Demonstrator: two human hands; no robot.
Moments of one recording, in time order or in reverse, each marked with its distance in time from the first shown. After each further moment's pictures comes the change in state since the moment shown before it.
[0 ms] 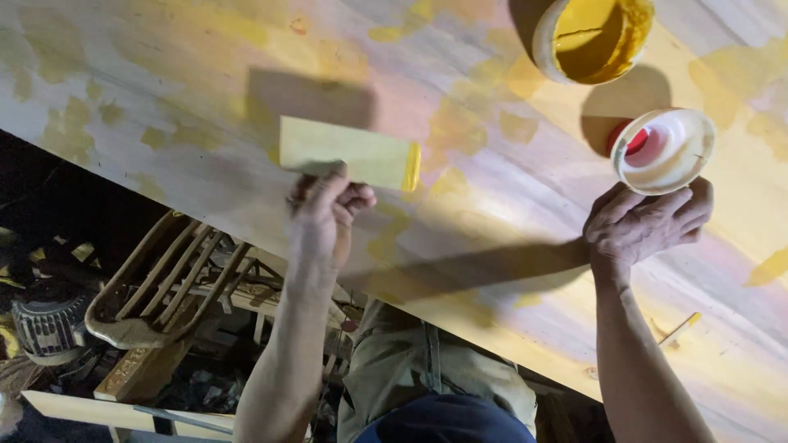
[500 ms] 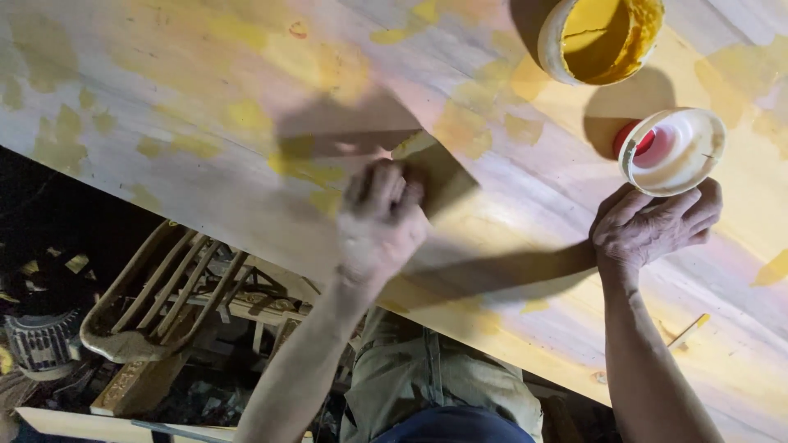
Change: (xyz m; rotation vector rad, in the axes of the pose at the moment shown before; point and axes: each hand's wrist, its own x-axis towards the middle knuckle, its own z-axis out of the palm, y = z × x) left_hand 0.010 -0.041 0.022 1.586 -0.224 1.076; right_hand -0.002 0.007 0.003 -0.023 -0.021 0.027
